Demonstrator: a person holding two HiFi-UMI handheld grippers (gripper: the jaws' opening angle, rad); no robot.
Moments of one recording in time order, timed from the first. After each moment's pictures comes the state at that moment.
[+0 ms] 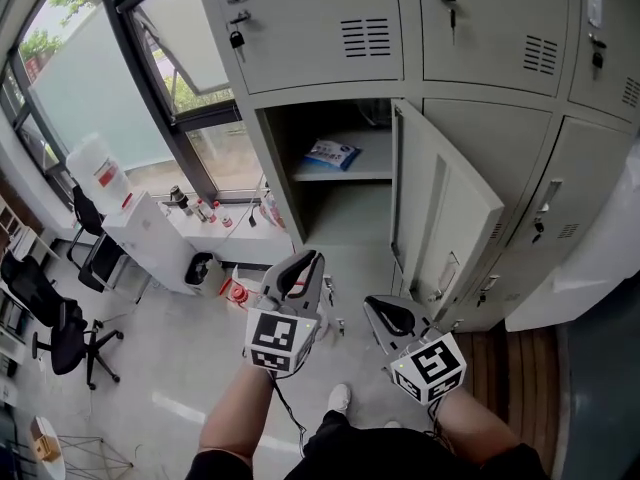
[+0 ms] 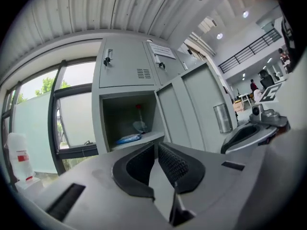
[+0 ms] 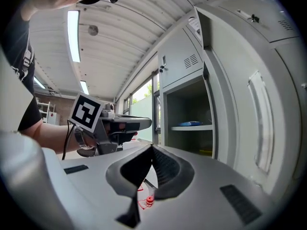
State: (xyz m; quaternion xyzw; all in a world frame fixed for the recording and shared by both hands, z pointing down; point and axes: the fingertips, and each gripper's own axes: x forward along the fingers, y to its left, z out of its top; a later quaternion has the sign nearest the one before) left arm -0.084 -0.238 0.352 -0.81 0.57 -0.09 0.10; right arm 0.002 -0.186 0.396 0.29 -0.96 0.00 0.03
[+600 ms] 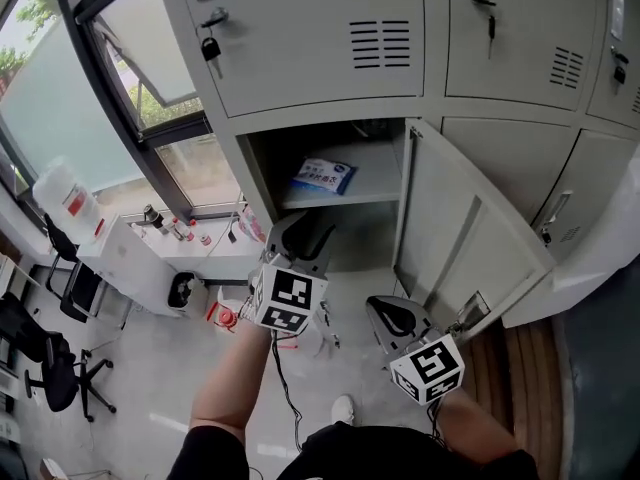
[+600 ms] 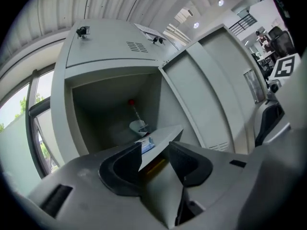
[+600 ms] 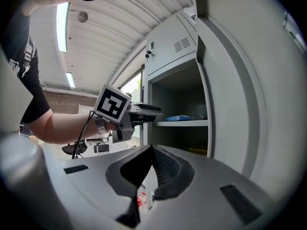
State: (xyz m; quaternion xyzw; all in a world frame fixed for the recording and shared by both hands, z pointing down) left arm -0.105 -0.389 0.348 -0.83 0.51 -0.18 0.17; right arm -0.028 -0.270 0.410 0.36 -0.93 0.01 0.06
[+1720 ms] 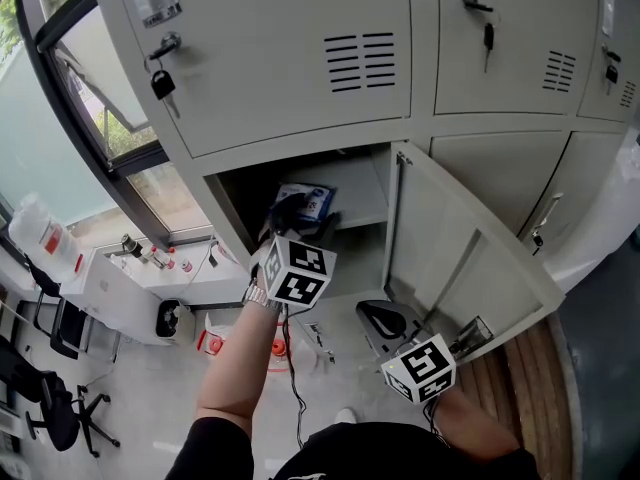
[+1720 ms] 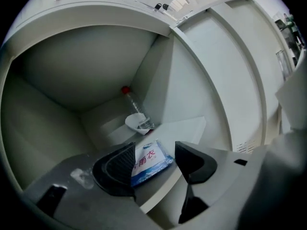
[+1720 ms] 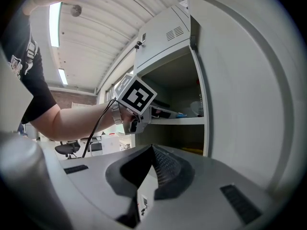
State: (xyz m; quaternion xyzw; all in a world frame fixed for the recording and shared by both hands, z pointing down) left arm -0.084 -0.494 0.349 -0.82 0.50 -0.24 0.16; right arm -0.034 -0.322 0.416 0.39 -0.92 0.03 0.07
